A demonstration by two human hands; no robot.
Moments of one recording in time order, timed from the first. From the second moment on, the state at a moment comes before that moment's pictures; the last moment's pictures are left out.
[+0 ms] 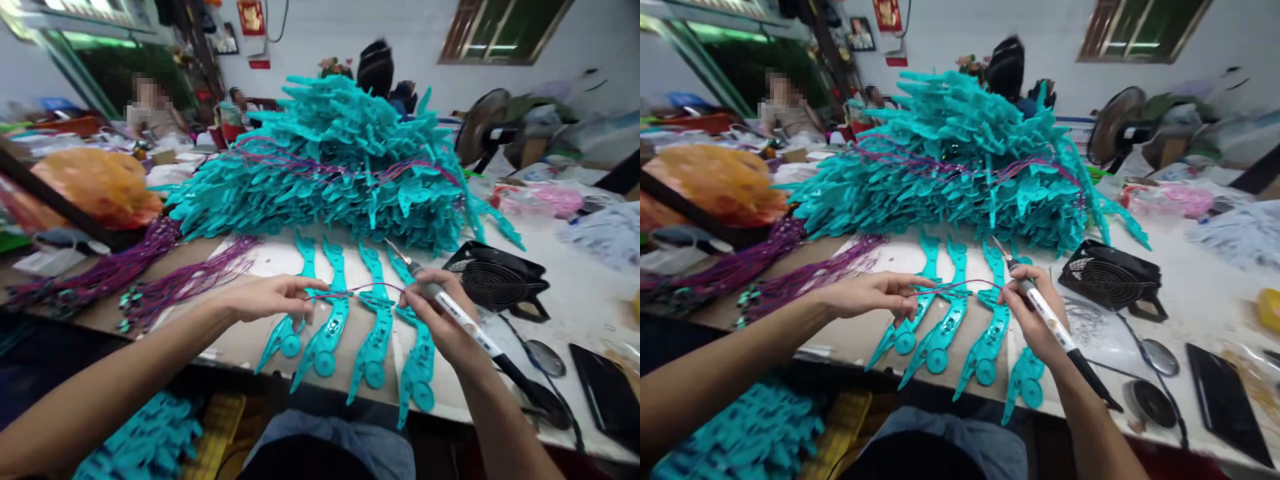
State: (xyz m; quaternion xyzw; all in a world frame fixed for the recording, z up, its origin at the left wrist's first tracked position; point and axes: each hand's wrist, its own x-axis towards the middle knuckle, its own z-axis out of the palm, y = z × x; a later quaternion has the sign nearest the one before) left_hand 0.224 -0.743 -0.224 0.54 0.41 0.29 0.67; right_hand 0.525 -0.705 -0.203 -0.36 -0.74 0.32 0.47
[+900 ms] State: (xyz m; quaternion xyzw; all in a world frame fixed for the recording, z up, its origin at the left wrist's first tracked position) left_hand 0.161 -0.776 -0.319 0.29 0.45 0.53 0.66; right_hand 0.375 -0.607 -0.259 -0.17 -0.98 0.07 0.12
